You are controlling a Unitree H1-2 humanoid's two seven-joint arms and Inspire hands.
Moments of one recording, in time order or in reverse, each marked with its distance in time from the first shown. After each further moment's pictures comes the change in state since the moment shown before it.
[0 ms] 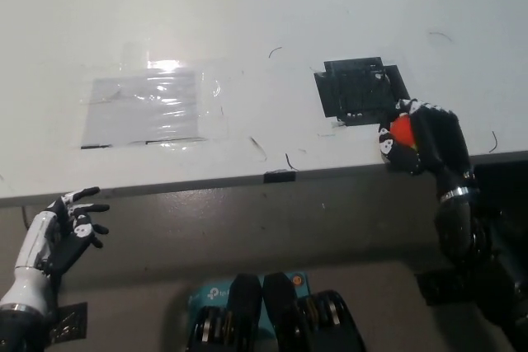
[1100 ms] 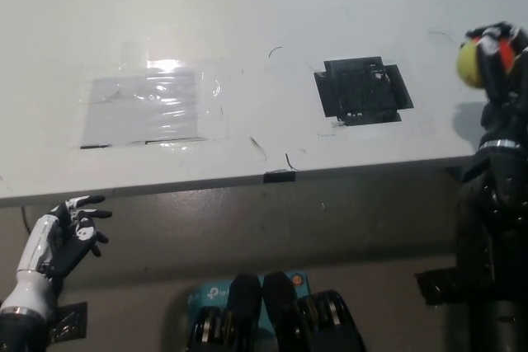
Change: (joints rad) left_arm 0.007 -0.001 -0.004 0.004 0.000 0.000 0.000; right_arm 0.000 0.241 -0.545 -0.575 0.683 0.236 0.148
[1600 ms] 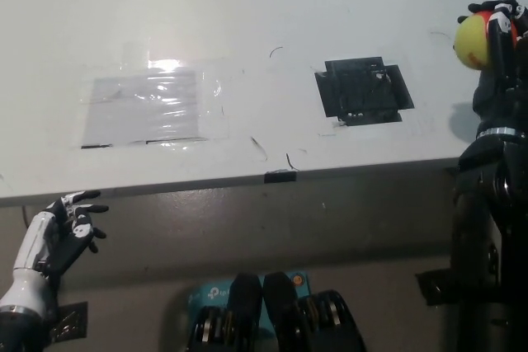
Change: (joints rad) left_arm -0.002 0.007 0.002 0.000 0.000 -0.024 0.000; right_arm -0.011 0.047 -0.025 -0.097 0.165 0.091 0.016
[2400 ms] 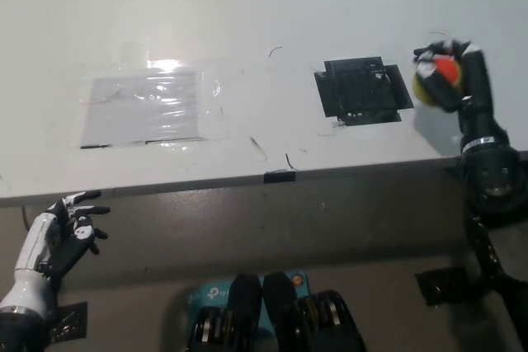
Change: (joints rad) left_arm 0.002 -0.003 -0.003 0.000 0.000 0.009 0.000; right_arm -0.026 -0.303 0.466 0.378 -0.333 -0.002 0.019
